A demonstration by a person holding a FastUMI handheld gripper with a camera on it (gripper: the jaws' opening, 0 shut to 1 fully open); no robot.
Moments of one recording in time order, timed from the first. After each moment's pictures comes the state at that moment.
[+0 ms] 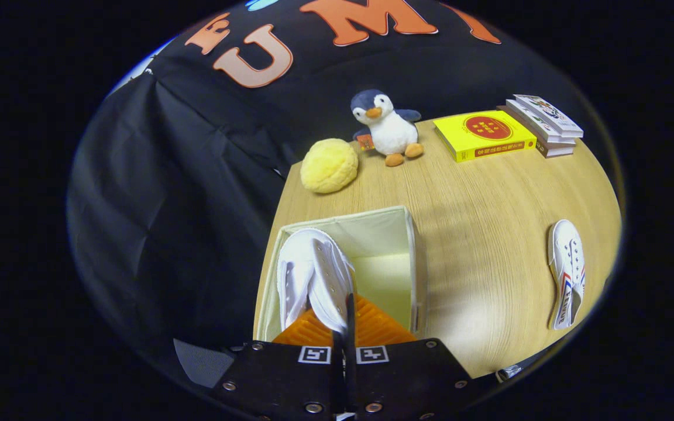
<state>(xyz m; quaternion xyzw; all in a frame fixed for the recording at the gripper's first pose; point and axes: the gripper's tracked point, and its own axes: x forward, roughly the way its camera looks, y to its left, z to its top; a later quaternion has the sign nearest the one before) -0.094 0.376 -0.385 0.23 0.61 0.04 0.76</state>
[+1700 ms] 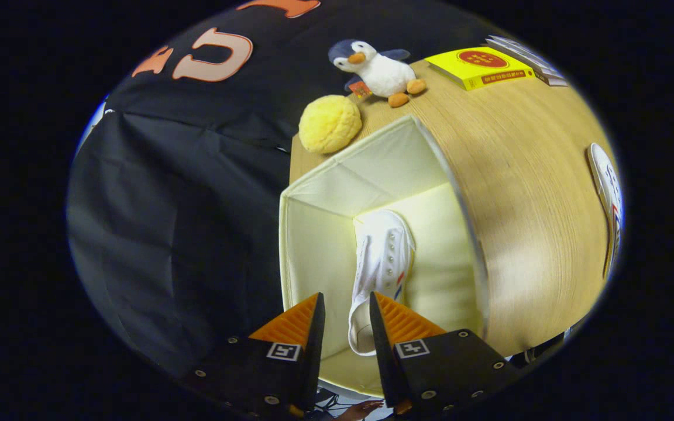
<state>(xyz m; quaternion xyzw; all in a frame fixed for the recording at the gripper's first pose) -0.114 0.414 -0.386 0.35 0.65 0.07 0.67</state>
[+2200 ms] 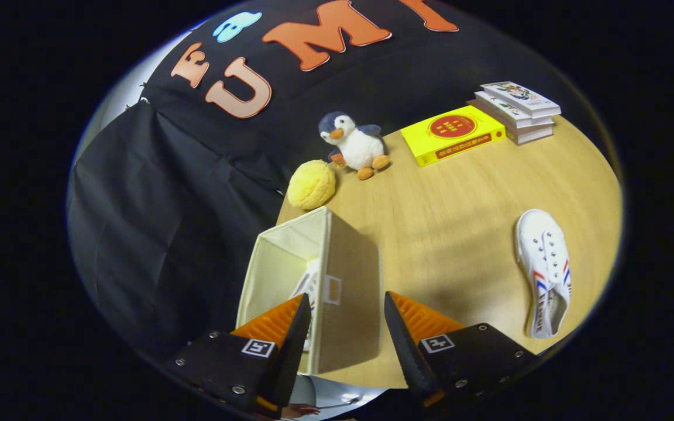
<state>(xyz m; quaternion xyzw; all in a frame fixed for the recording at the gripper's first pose) -0.132 0.247 -0.375 0.28 0.56 0.05 0.78</state>
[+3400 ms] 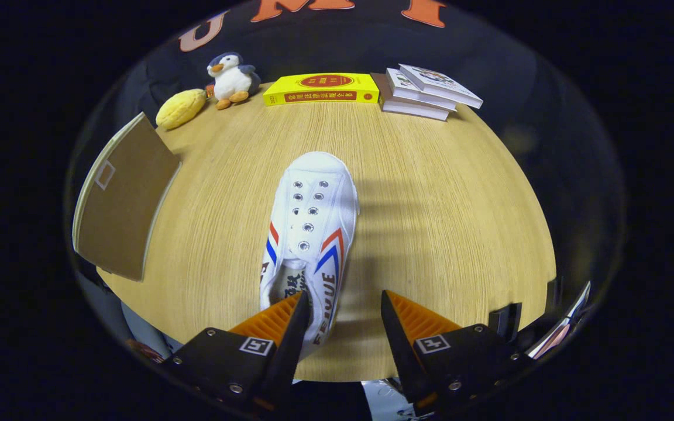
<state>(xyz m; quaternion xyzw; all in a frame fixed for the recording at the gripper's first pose) -0.267 0.009 -0.485 0.00 0.68 -0.04 0.73</state>
